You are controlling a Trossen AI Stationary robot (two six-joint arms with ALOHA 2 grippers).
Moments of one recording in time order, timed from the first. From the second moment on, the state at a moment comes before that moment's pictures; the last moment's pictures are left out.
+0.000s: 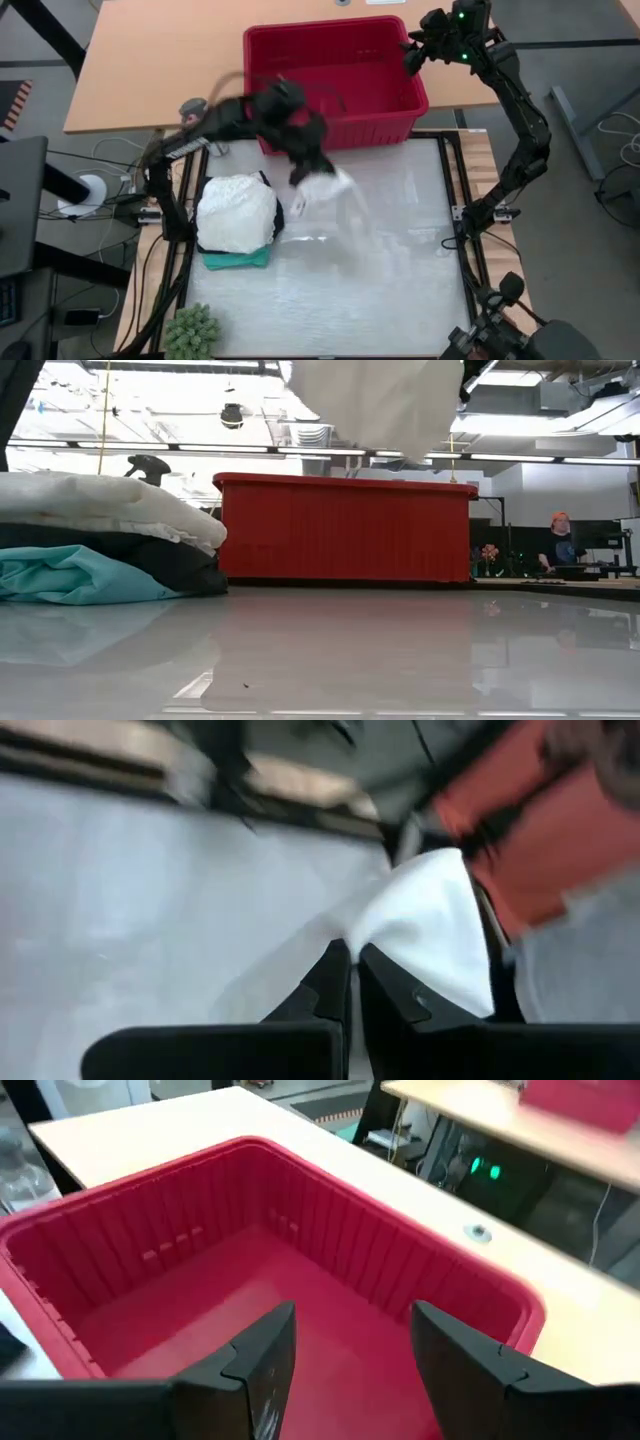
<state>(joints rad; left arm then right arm) 0.24 1.80 2.19 -0.98 0.53 -0.14 -1.04 1.57 2.01 -0.80 -0.21 -0.23</state>
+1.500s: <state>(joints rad) -0.07 1.59 1.09 0.29 0.47 -0.87 -0.60 1.43 1.95 -1.54 -0.64 -0.32</state>
